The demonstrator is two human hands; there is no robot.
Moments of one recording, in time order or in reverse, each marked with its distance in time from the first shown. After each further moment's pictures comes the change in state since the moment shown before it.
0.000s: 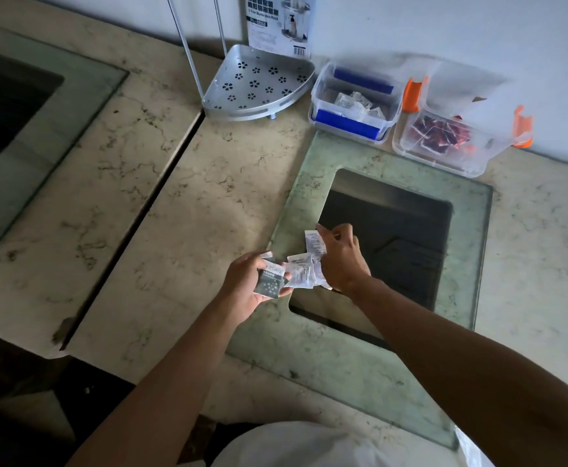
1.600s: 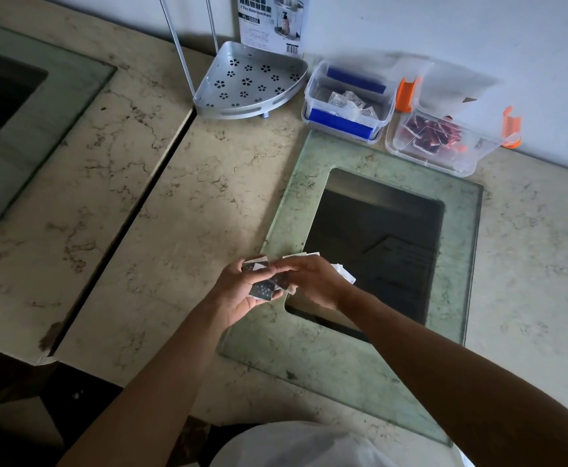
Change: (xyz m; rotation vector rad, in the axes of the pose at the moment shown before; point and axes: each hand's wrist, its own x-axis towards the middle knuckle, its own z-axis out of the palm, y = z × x) left_hand 0.013 -0.007 -0.024 0.035 -0.210 -0.017; right_hand -0.033 -0.032 0.004 0.561 -0.281 -0.163
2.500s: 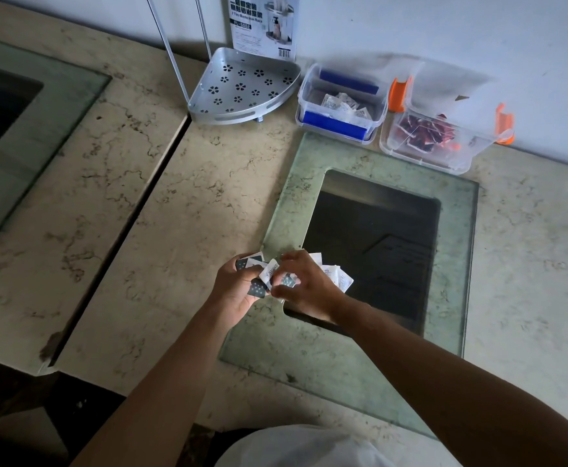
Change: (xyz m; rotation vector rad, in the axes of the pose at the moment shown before) left_hand 0.006 0.001 0.011 -0.059 0.162 0.131; right_hand -0.002 0.015 0.012 -0.177 0.067 -0.110
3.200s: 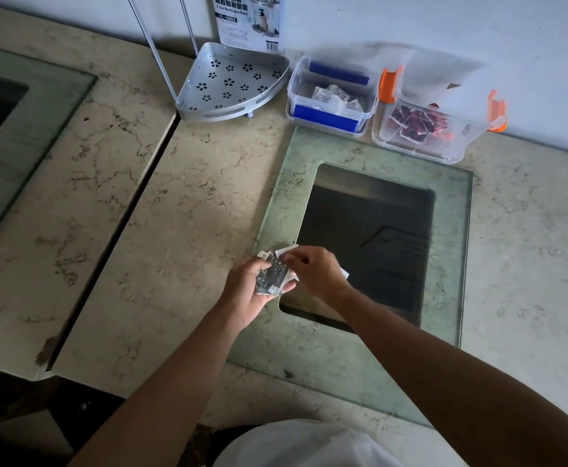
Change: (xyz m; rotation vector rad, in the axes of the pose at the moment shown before) left_hand -0.005 -0.014 0.020 -0.009 -0.101 -0.104; right_hand 0.007 -0.001 -0.013 0.091 0.262 0.238
